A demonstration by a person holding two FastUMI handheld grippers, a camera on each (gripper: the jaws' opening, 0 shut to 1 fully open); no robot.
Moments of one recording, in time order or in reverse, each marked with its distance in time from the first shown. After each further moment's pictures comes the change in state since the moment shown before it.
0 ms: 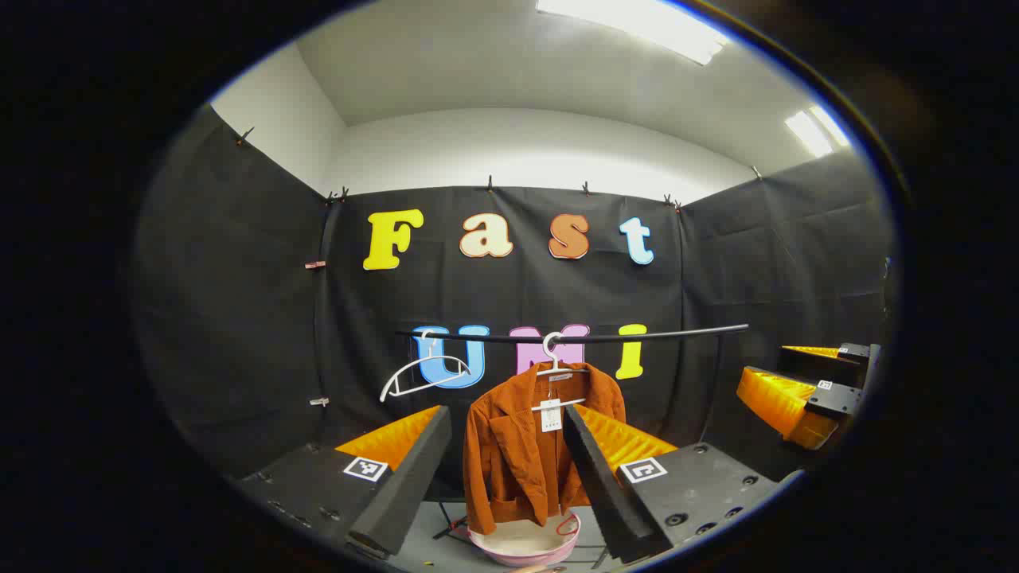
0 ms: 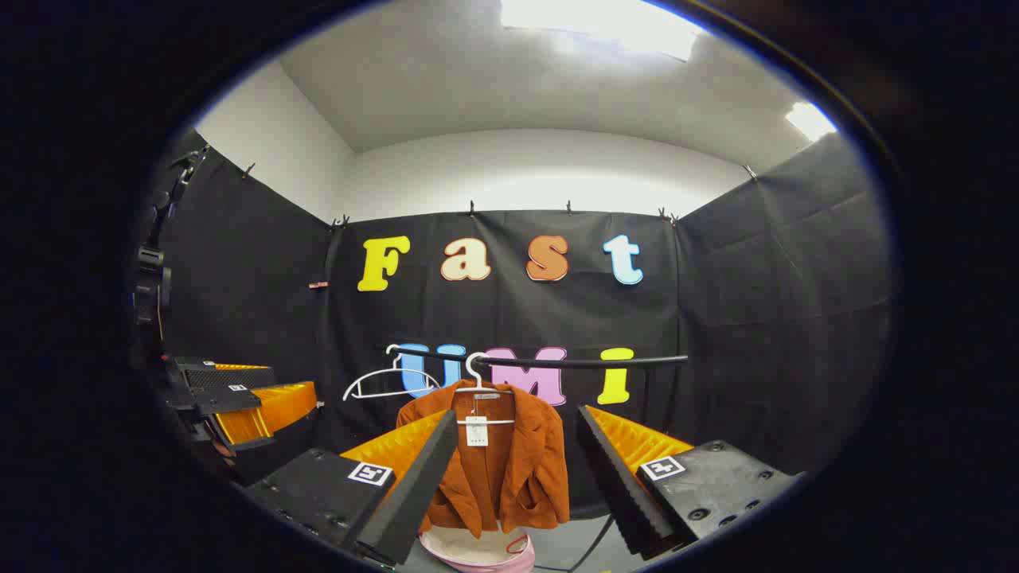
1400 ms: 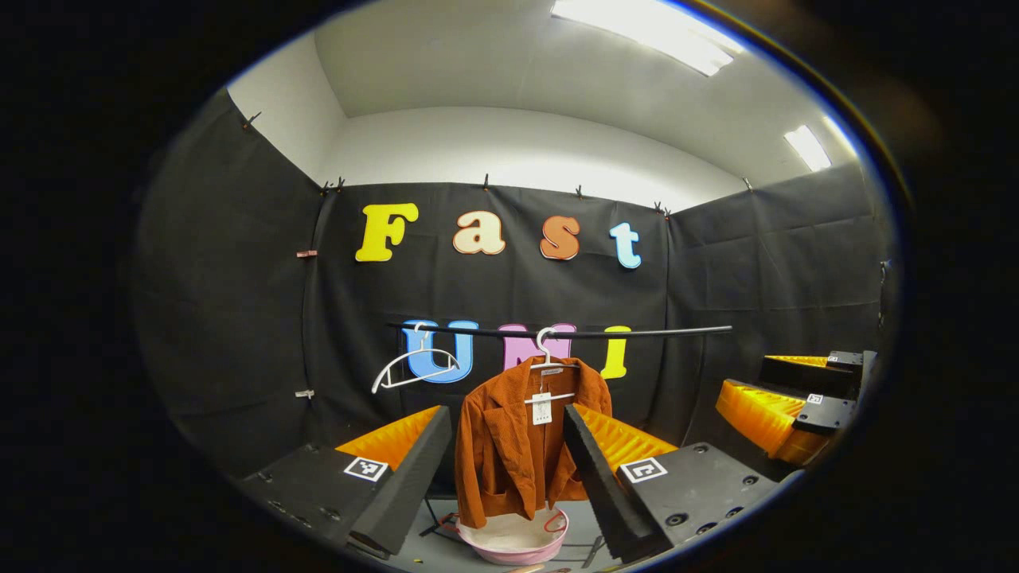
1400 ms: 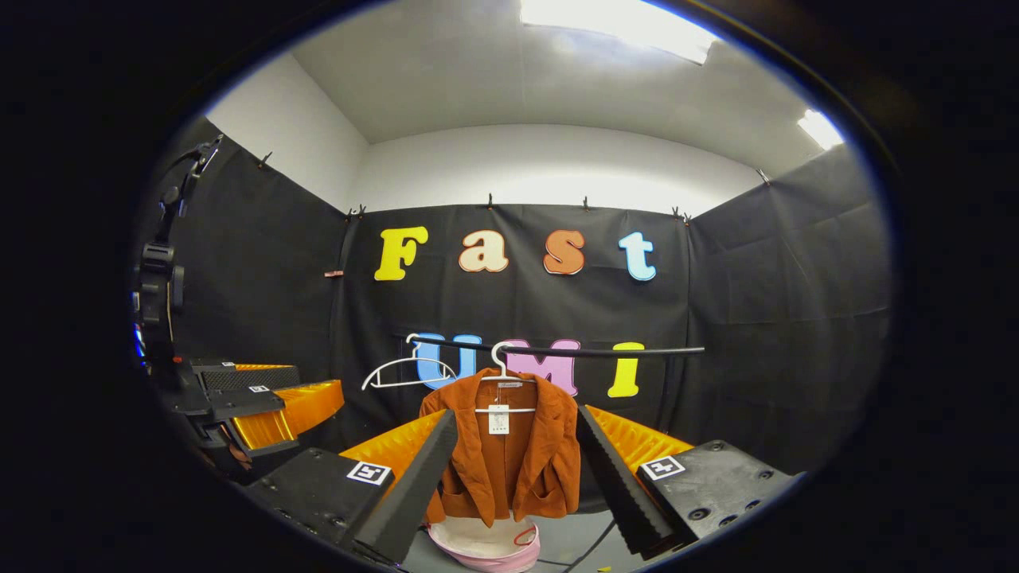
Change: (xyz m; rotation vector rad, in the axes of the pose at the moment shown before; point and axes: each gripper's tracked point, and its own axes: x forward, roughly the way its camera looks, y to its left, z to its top) left arm -0.020 0.019 -0.011 -0.063 0.002 -0.084; right arm -0.026 0.048 -0.003 -0.033 0.026 0.017
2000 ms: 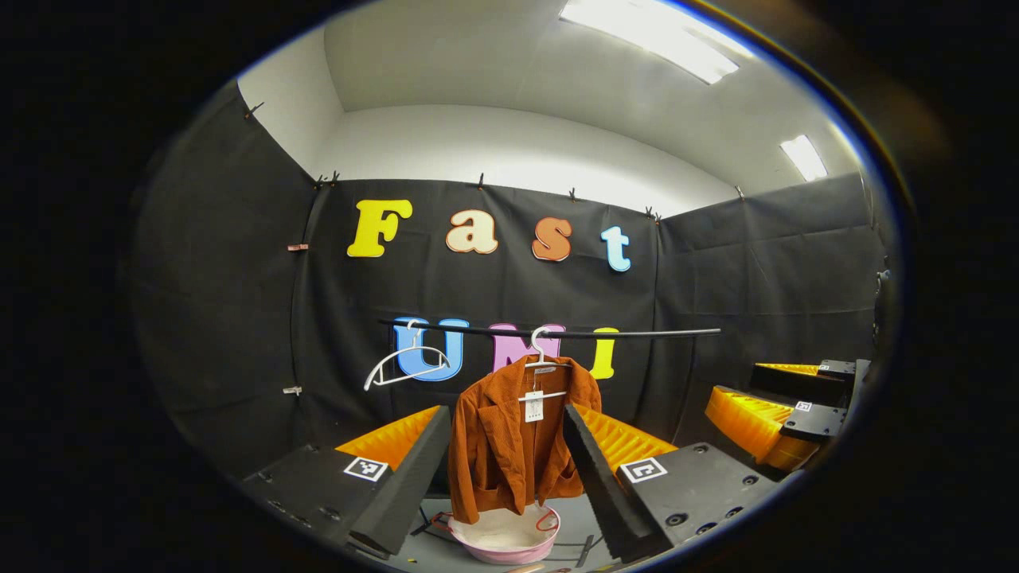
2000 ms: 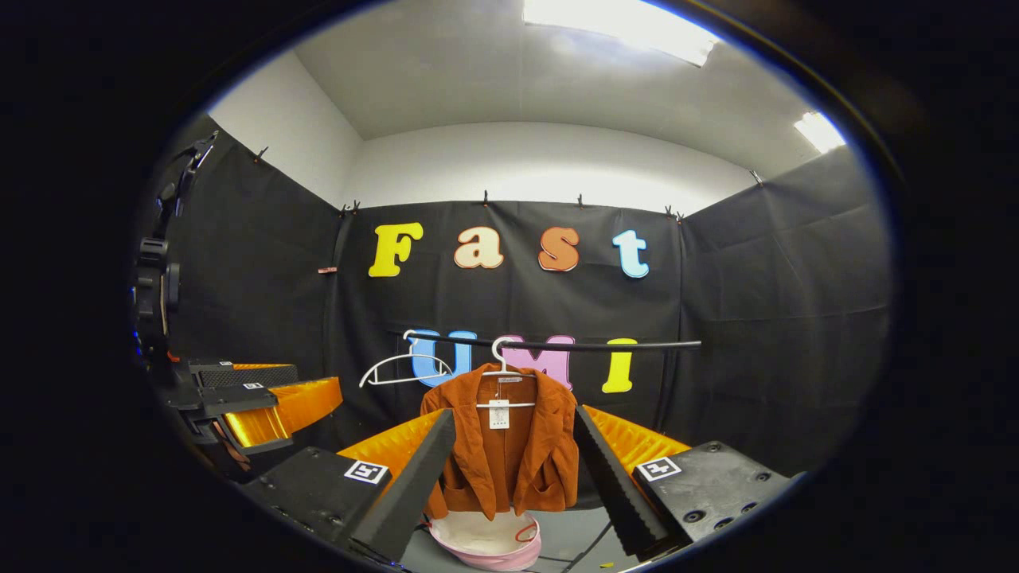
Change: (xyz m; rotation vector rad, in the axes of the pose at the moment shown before) left arm -0.007 0.013 -0.003 -0.022 0.000 -0.058; right arm -0.007 0.010 -0.004 0.000 0.009 -0.051
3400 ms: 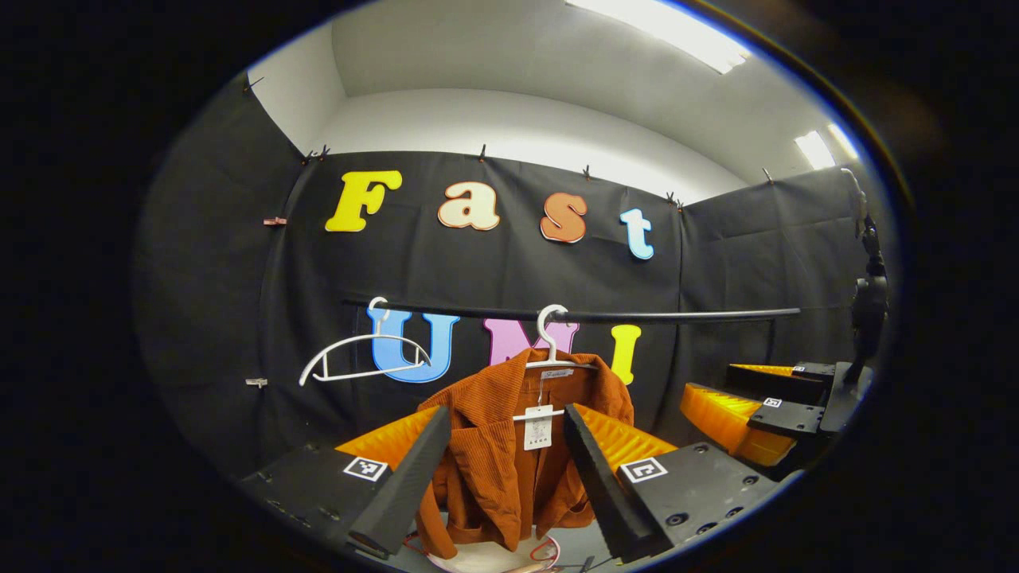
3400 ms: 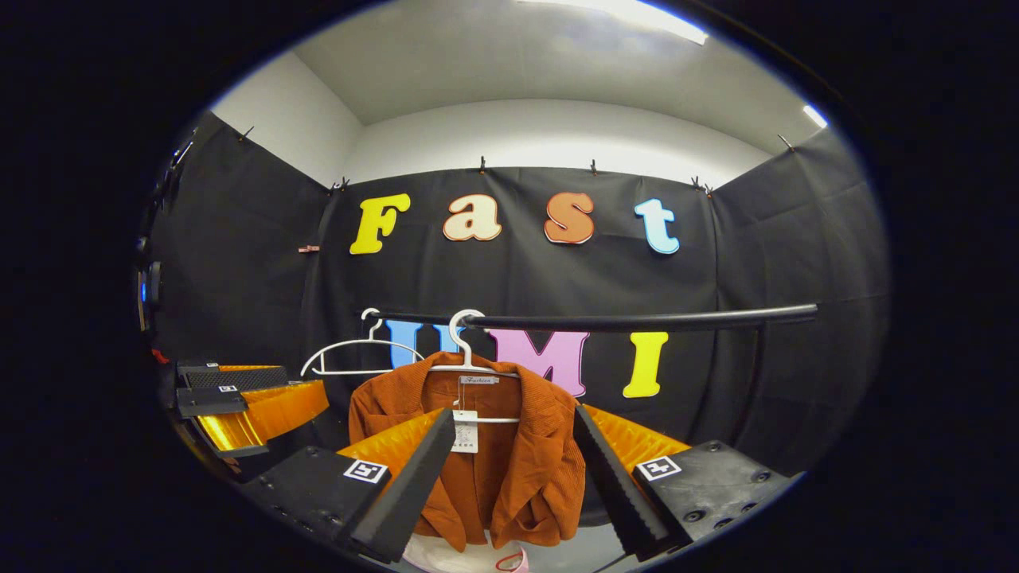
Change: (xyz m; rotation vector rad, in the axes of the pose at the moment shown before) left arm 0.232 -0.012 -0.084 -0.030 -0.010 0.044; right arm 0.248 -0.061 -0.110 -0.003 0.009 0.097
